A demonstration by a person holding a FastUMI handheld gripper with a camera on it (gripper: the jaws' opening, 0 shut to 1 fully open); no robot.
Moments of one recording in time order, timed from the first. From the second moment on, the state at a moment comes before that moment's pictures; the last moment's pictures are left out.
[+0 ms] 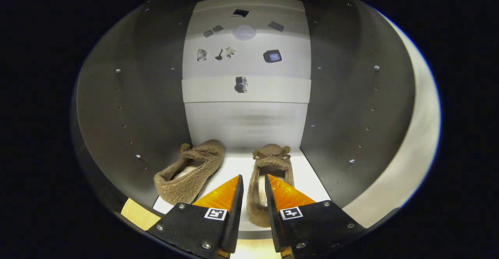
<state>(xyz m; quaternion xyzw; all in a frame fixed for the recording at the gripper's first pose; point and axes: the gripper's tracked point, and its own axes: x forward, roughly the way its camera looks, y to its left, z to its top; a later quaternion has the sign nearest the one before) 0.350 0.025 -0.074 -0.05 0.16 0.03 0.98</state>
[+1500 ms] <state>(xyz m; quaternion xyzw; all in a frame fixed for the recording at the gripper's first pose) -0.028 -0.023 0.007 -0.04 0.05 -0.05 1.00</state>
